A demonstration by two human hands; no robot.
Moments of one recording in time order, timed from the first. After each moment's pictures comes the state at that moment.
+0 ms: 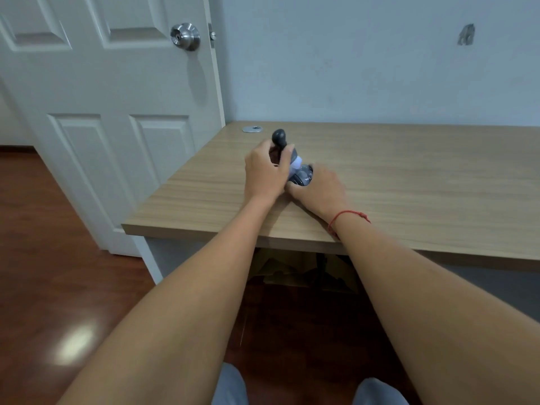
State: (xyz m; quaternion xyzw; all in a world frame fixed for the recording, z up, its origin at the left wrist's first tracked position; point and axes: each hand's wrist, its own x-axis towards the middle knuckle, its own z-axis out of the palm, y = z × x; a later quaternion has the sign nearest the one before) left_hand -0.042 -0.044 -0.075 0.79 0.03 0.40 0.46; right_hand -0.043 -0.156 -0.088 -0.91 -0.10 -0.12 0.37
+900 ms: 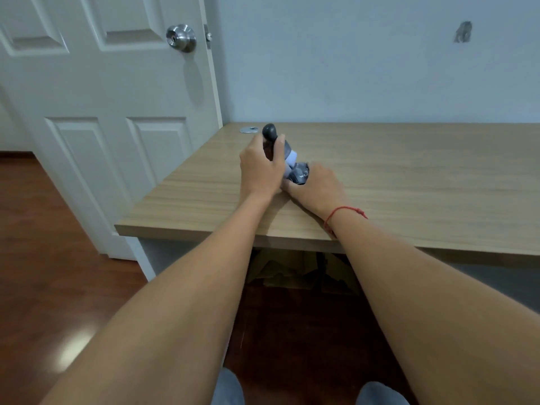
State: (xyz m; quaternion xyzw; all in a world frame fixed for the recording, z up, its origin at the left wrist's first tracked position) left_hand -0.039 -0.046 -0.073 0.78 0.03 0.42 0.46; right_hand -0.041 -0.158 -0.087 -0.91 -0.11 -0.12 0.37
